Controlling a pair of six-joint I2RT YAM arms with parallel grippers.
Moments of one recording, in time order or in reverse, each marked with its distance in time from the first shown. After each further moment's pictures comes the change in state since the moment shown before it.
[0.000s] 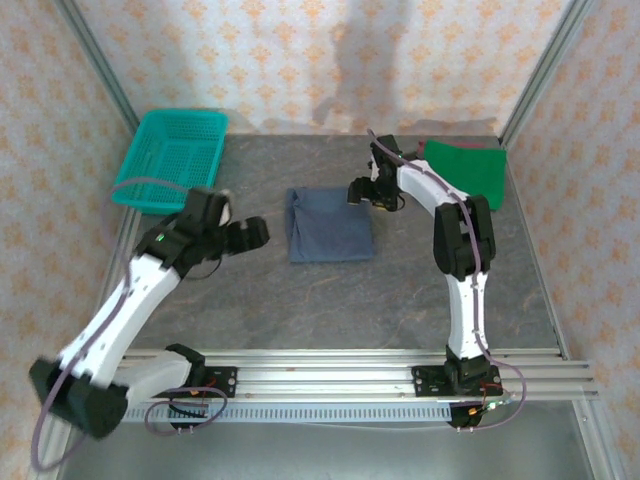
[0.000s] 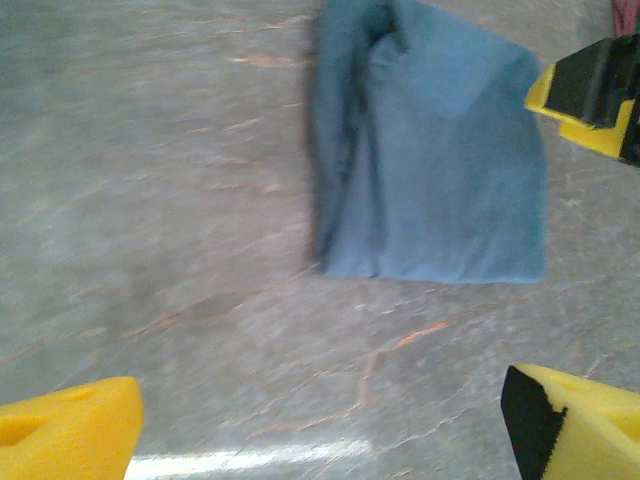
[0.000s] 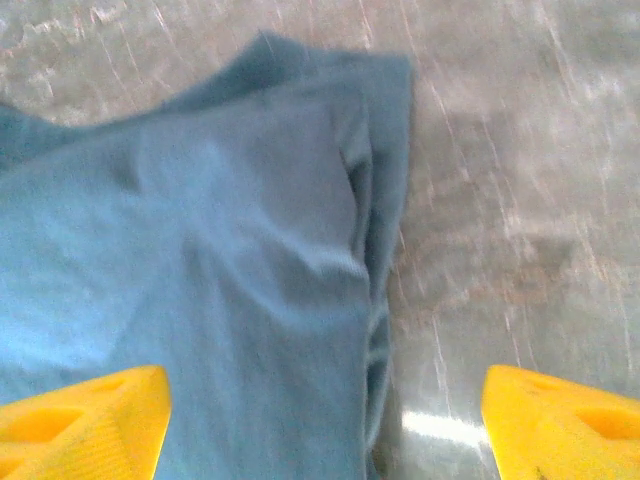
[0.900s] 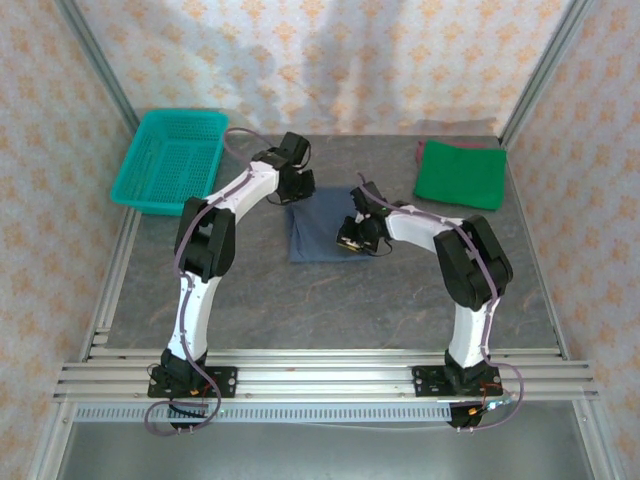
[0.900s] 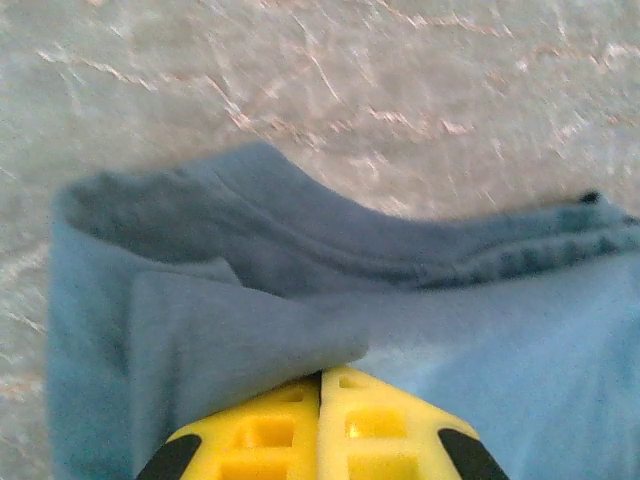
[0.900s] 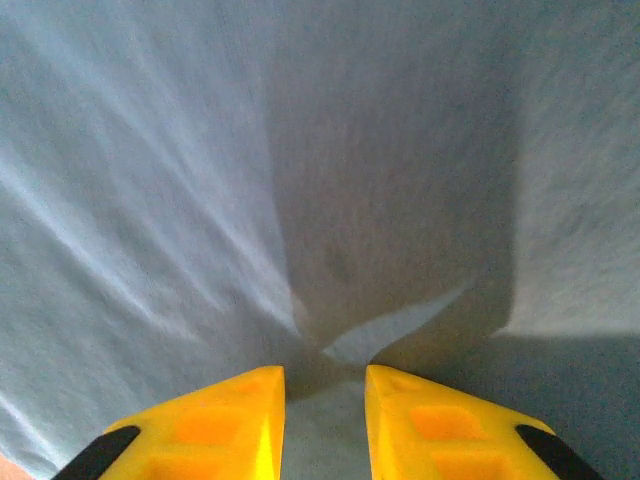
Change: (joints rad) left arm 0.011 1.110 0.800 0.119 0.023 -0.018; right arm 0.203 -0.246 -0.551 0.391 -0.060 0.376
